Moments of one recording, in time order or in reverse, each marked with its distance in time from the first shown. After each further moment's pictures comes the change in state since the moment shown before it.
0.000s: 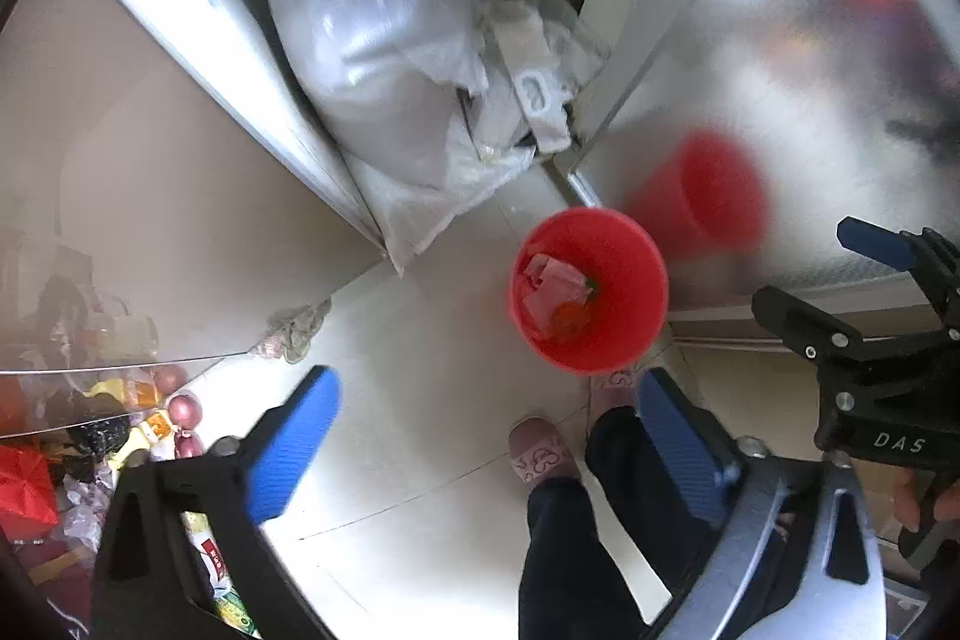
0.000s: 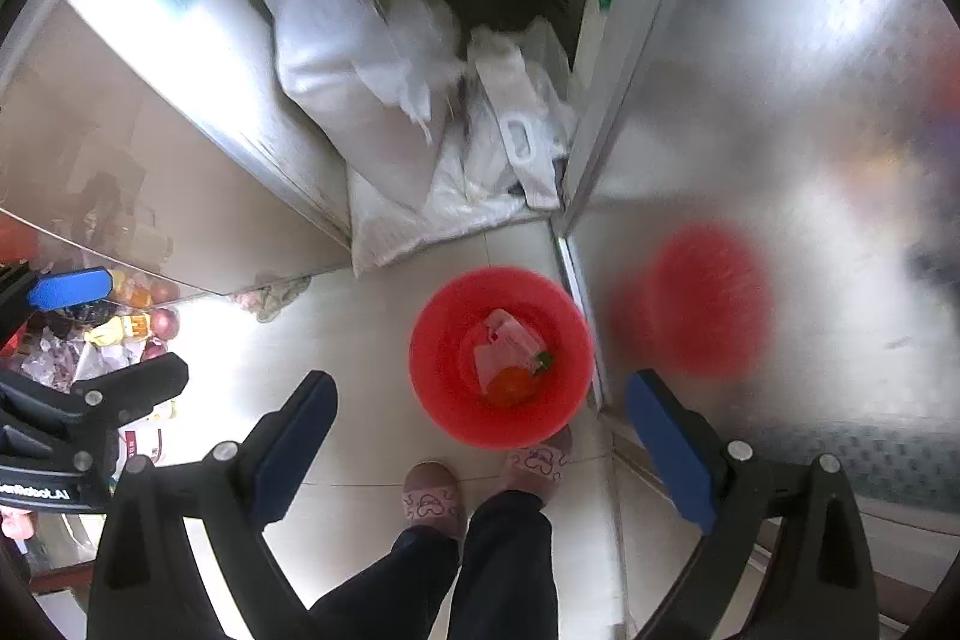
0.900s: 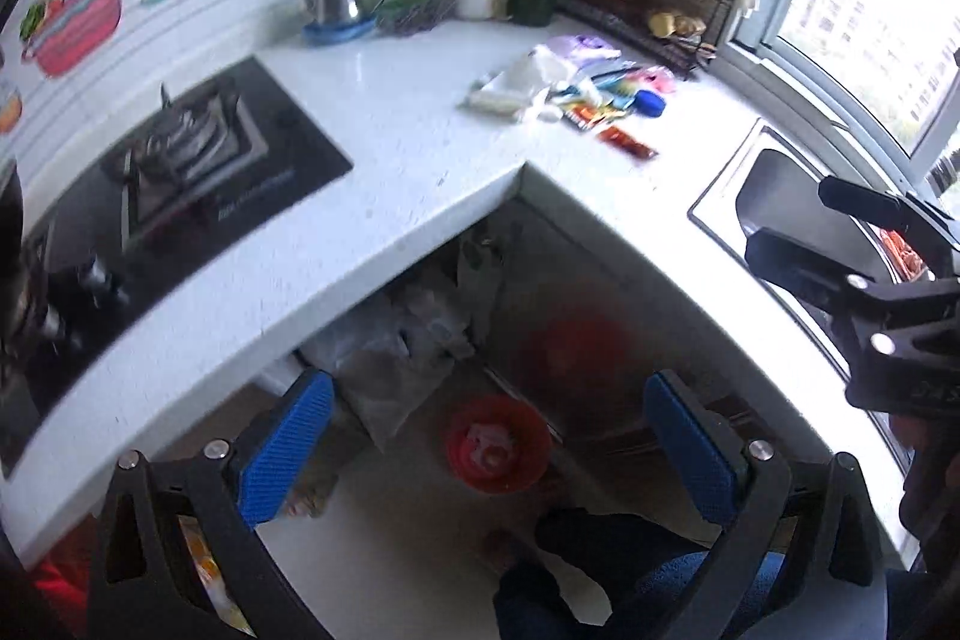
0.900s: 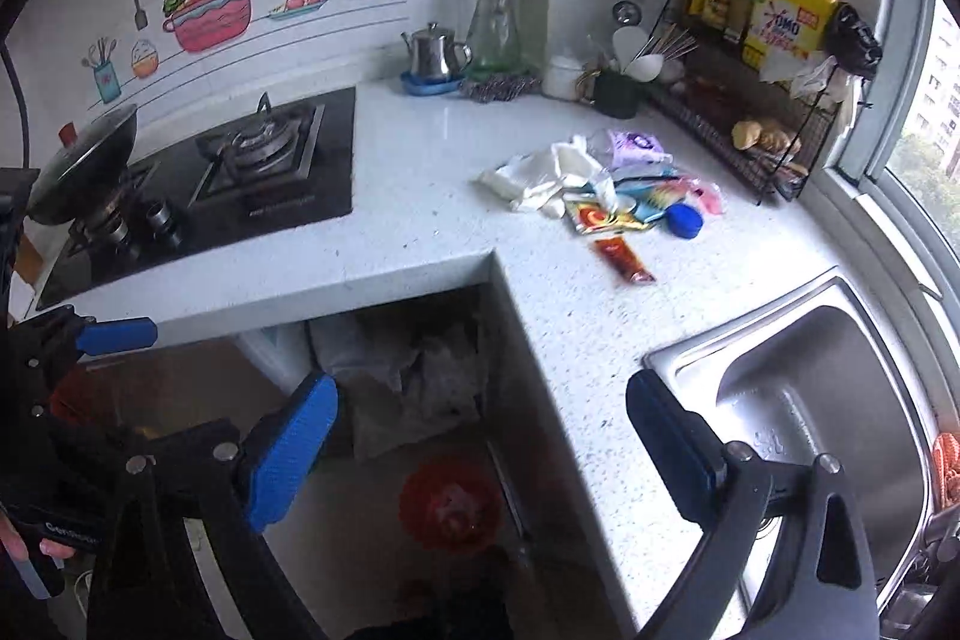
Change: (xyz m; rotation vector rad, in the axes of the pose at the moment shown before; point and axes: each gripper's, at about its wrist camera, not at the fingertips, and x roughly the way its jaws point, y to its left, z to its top) left arm -0.321 -0.088 0.051 0.222 -0.401 -0.087; right arm -0.347 -0.033 0.029 0.083 -0.464 -0.124
